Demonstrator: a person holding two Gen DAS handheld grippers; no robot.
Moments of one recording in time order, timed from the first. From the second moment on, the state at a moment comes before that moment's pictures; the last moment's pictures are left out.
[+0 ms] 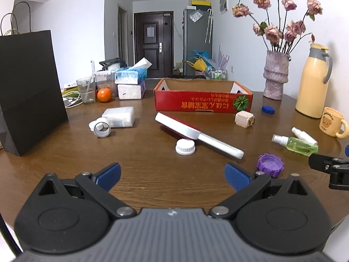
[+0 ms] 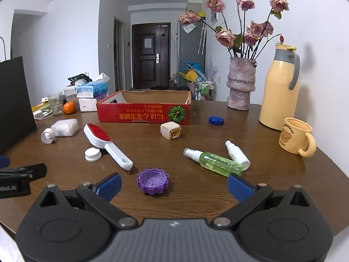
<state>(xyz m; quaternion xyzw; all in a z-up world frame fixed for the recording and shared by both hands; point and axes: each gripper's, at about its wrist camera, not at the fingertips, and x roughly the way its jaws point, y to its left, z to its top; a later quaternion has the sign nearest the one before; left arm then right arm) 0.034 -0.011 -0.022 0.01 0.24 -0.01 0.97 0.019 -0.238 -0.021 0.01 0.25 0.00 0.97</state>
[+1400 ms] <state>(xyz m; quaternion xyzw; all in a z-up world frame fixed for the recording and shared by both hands) 0.162 -0.013 -0.058 0.03 0.32 0.02 0.95 0.153 -0.213 -0.087 -0.04 0.37 0.06 0.93</state>
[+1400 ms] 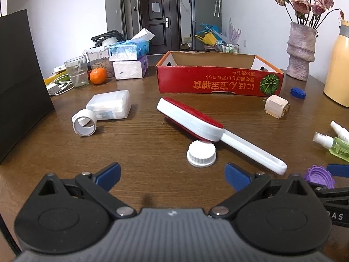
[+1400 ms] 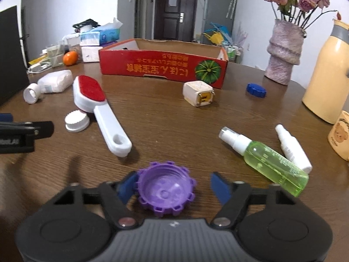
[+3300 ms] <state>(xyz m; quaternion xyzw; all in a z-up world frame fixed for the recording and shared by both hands) 0.213 -0.031 -0.074 0.03 0.34 -0.02 0.94 0.210 -0.219 -0.078 -0.02 0.31 0.06 0.95</state>
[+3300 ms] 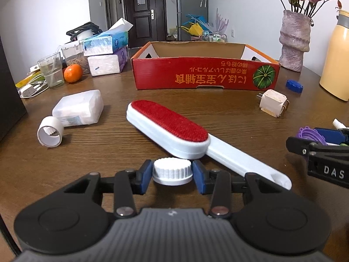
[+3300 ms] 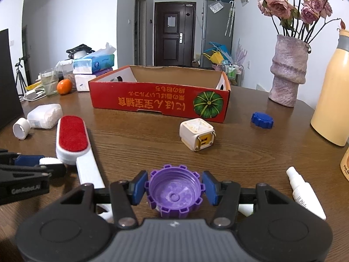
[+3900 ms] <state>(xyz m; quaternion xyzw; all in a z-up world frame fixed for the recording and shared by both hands) 0.218 -0.018 -0.017 0.02 0.28 -0.01 0.96 0.219 -0.204 -0.030 -0.02 0.27 0.07 0.96</state>
